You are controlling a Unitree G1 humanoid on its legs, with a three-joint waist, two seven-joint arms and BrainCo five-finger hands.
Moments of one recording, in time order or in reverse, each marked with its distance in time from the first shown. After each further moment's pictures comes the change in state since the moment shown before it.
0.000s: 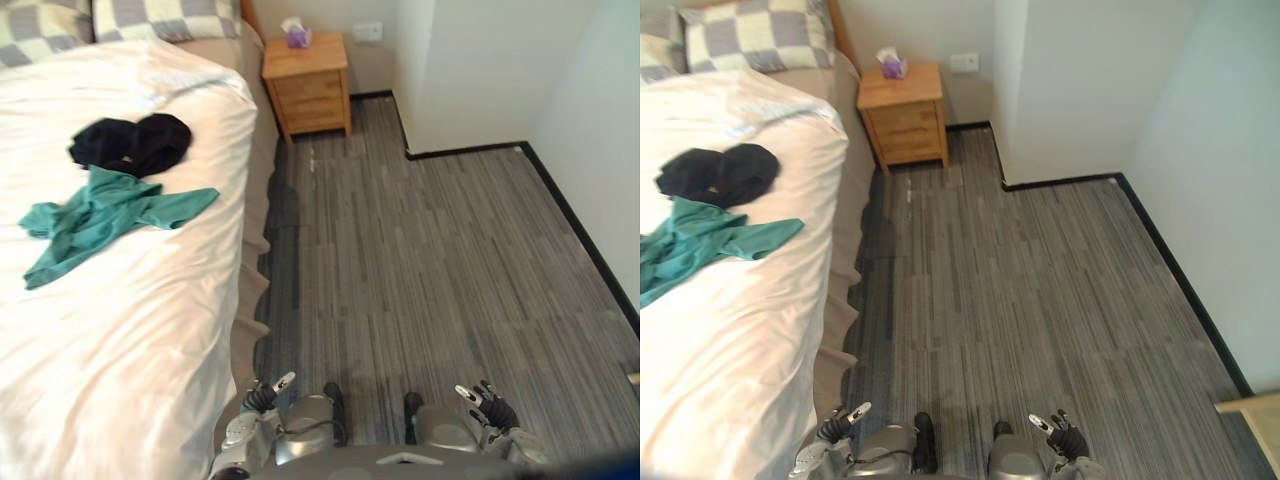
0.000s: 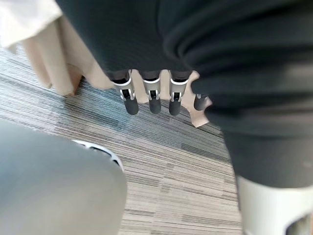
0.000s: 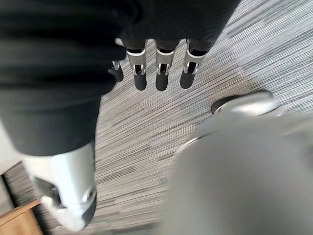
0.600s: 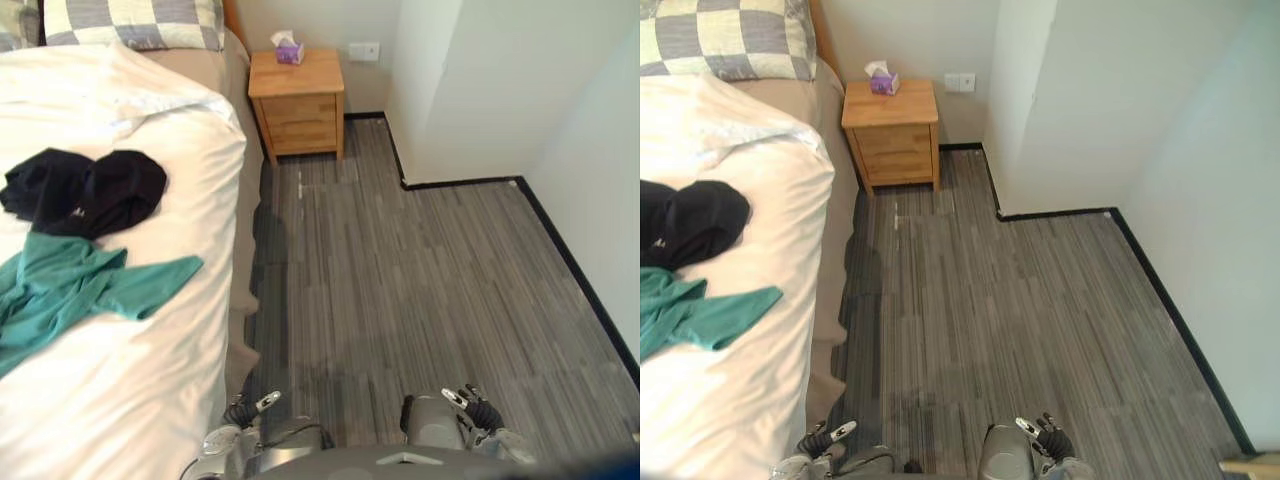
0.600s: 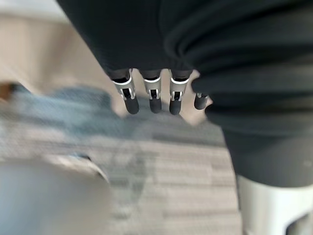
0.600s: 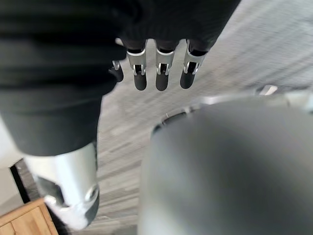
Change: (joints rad) left arm -0.007 0.053 -0.096 0.047 0.035 0.046 -0.007; right arm -0.041 0.032 0.008 -0.021 -0.002 0.056 -0.005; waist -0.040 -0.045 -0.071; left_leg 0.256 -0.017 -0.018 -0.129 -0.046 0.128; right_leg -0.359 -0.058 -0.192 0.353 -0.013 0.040
